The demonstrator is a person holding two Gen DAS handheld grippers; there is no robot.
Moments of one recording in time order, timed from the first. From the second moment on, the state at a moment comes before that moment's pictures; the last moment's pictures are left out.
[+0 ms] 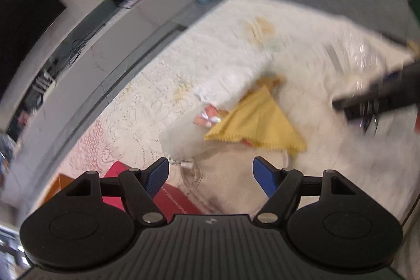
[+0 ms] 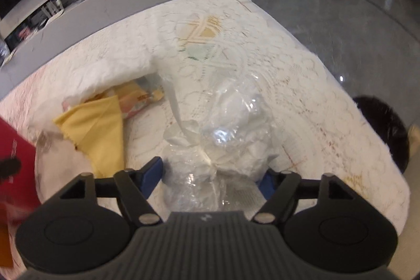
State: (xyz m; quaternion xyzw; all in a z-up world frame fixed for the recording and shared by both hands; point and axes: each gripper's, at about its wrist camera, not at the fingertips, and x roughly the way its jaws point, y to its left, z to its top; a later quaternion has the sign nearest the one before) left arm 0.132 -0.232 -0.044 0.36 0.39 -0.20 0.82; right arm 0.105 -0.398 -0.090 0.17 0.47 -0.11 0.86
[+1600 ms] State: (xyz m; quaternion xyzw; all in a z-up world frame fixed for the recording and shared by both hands) left arm 0.155 -0.307 -0.070 0.38 0.43 -0.21 0.79; right arm 0.105 -0.414 -0.079 0.18 0.43 -0.13 0.88
